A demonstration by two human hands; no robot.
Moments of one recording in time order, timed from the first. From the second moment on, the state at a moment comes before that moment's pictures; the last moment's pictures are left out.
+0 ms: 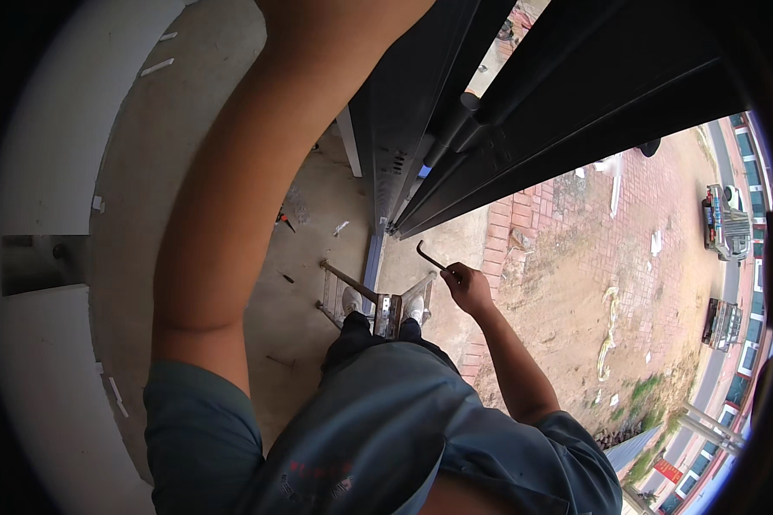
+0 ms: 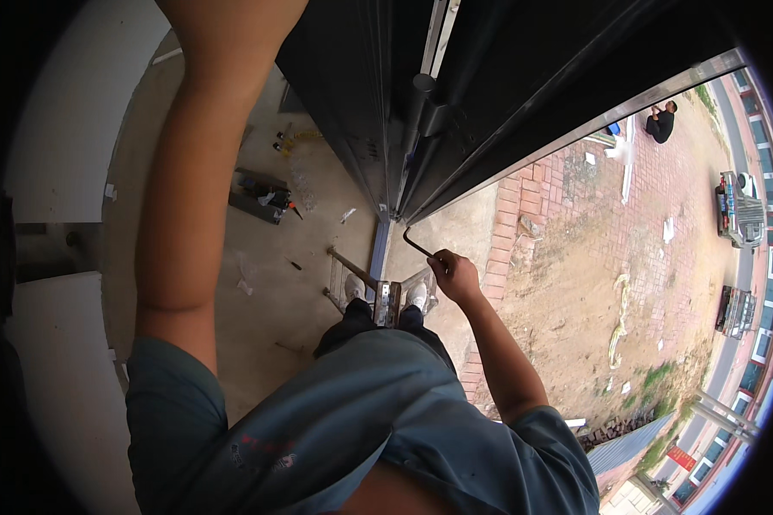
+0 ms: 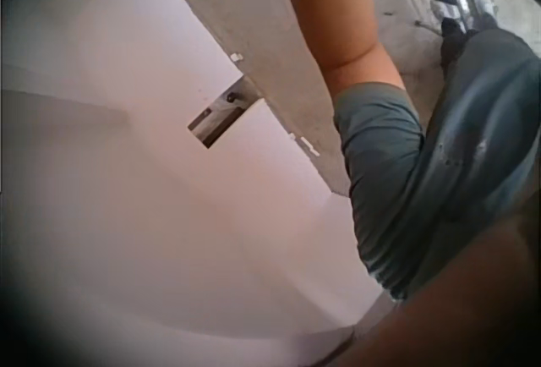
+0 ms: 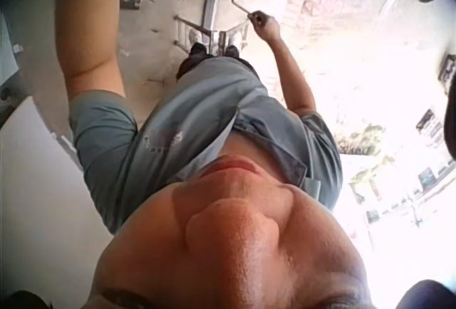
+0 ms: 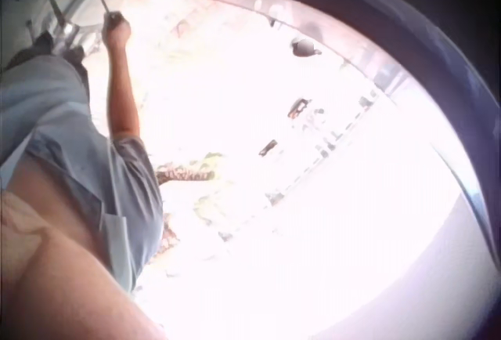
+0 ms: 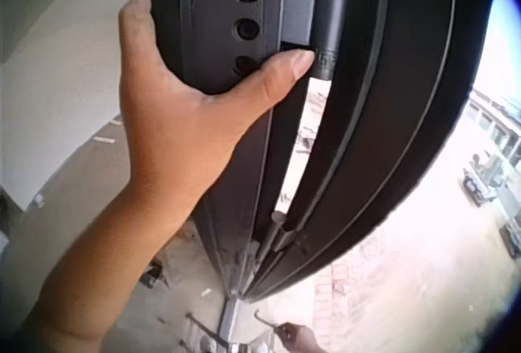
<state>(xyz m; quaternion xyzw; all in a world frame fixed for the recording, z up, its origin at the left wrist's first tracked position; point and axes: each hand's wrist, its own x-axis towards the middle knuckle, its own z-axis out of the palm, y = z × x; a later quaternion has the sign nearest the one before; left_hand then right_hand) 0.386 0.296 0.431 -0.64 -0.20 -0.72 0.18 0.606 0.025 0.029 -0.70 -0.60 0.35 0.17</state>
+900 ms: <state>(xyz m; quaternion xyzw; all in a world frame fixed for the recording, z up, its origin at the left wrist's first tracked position) 0.278 0.062 0.154 -0.68 -0.45 -0.36 -0.46 0.495 0.002 0.160 -0.47 -0.51 0.52 0.51</state>
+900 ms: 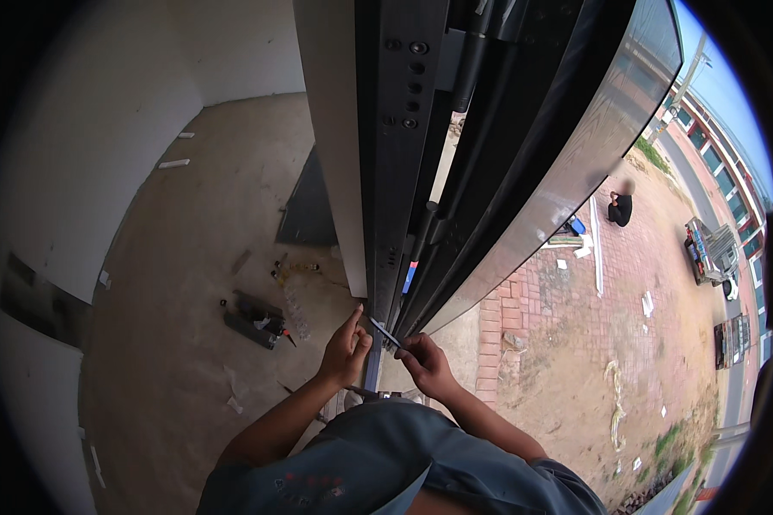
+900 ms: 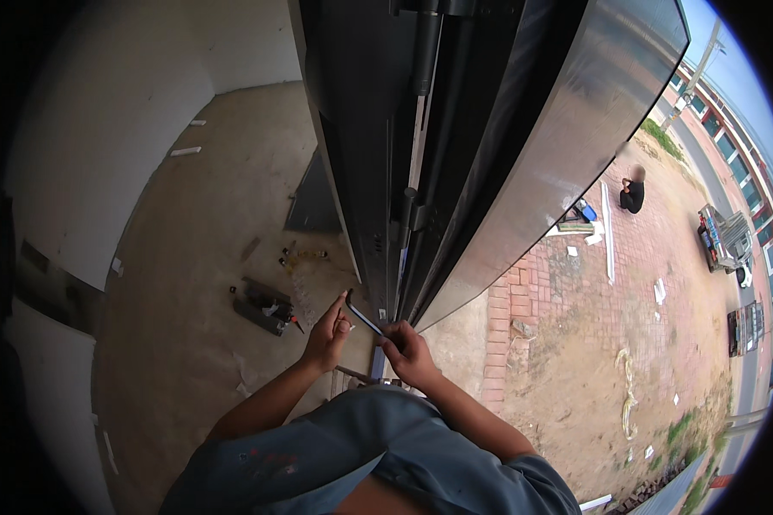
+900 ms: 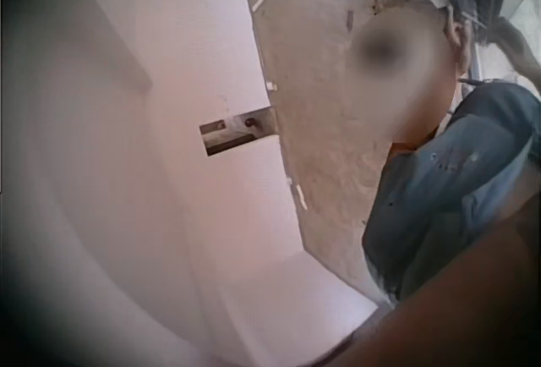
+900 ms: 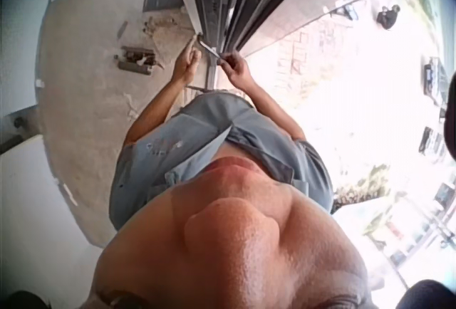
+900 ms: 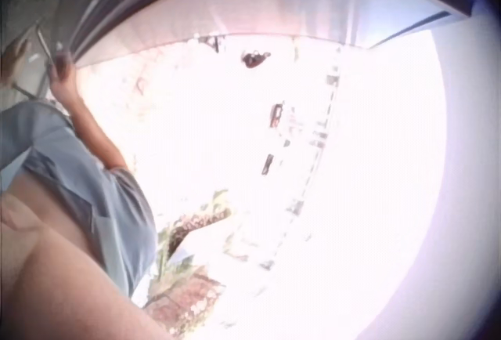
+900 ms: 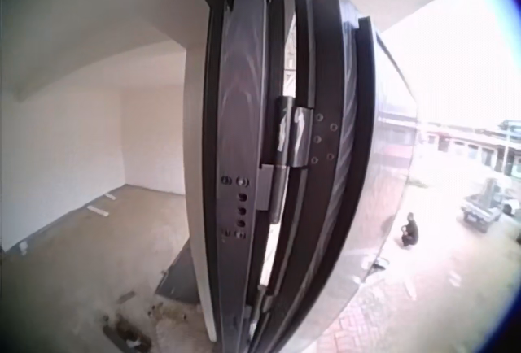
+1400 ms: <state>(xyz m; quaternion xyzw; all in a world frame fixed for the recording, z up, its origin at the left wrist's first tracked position) 0.270 0.027 0.151 -0.65 -0.34 -0.36 -0.58 0.447 0.000 0.192 -0.53 -0.63 0.41 0.40</state>
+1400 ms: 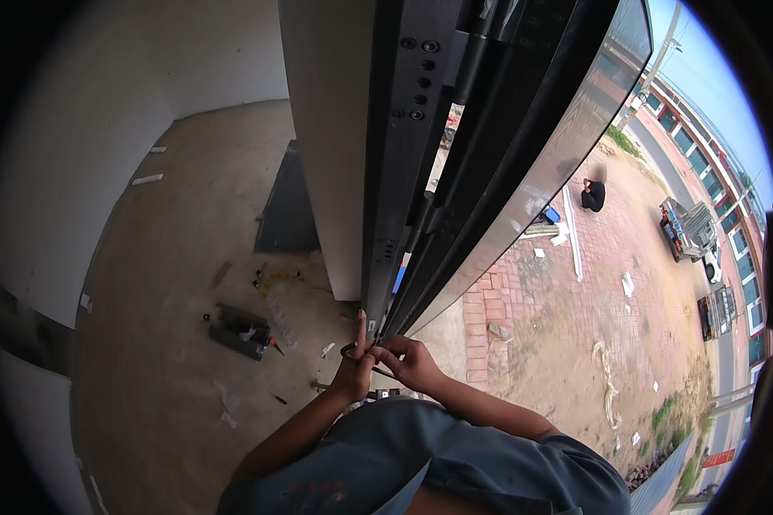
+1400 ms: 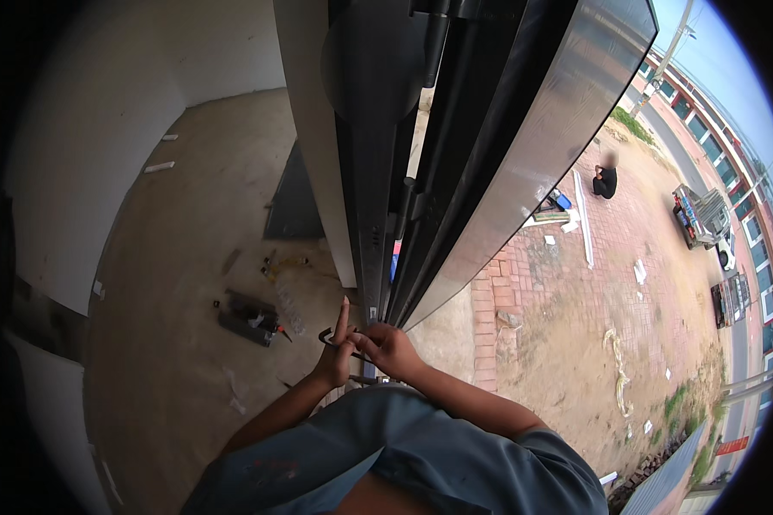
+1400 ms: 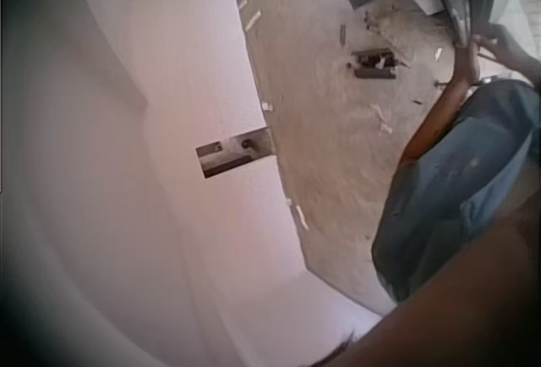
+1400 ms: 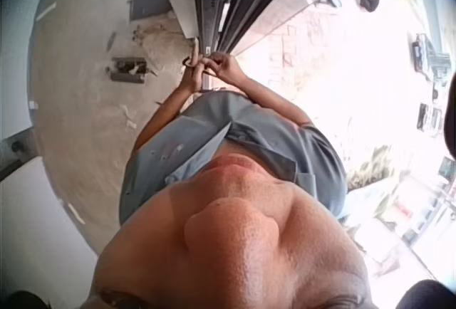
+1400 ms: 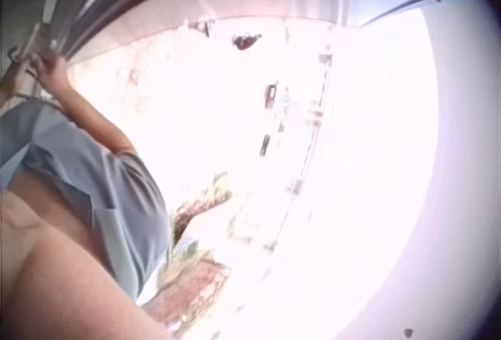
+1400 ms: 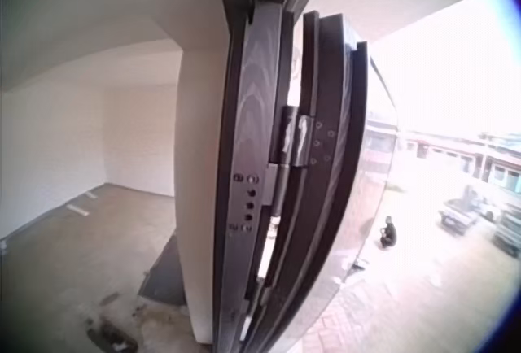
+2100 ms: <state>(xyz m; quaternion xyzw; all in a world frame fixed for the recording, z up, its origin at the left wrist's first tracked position) 0.265 0.056 0.169 -0.71 -0.18 -0.35 -0.58 0.438 0.002 0.222 -0.55 -0.56 0.45 0.43</state>
